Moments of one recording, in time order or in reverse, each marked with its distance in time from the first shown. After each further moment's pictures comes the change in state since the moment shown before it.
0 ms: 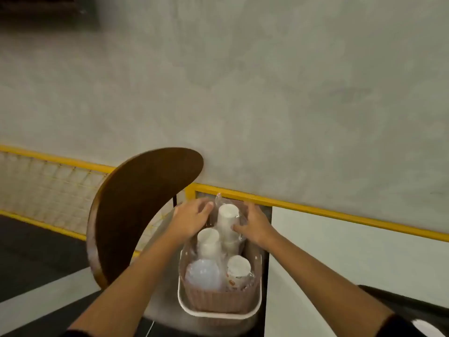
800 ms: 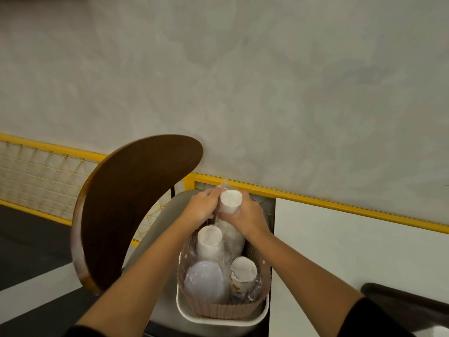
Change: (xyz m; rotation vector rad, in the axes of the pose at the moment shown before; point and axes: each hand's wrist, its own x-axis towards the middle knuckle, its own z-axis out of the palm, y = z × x) left_hand 0.036 0.010 0.020 -0.466 -0.111 -0.267; right_hand 0.023 -0.014 0.024 -0.031 0.178 0.067
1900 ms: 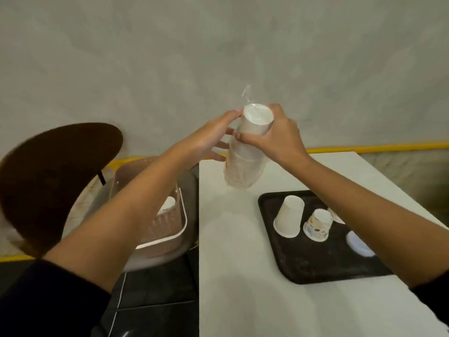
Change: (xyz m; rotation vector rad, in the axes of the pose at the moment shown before) left_hand -0.196 0.147 0.121 0.046 -0.526 0.340; right_hand -0.199 0.027 -0.242 -0.011 0.516 -0.044
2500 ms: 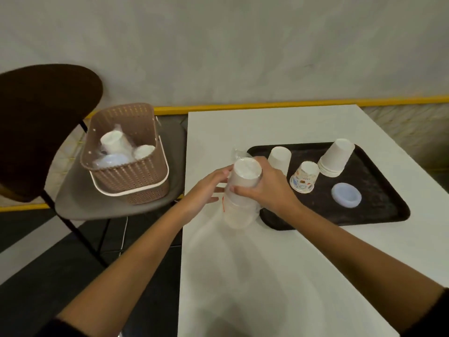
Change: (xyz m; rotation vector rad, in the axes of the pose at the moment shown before) left_hand -0.067 -0.144 0.105 -0.158 -0.073 -0.244; right_hand -0.139 0.108 0.027 0.055 -0.376 0.196
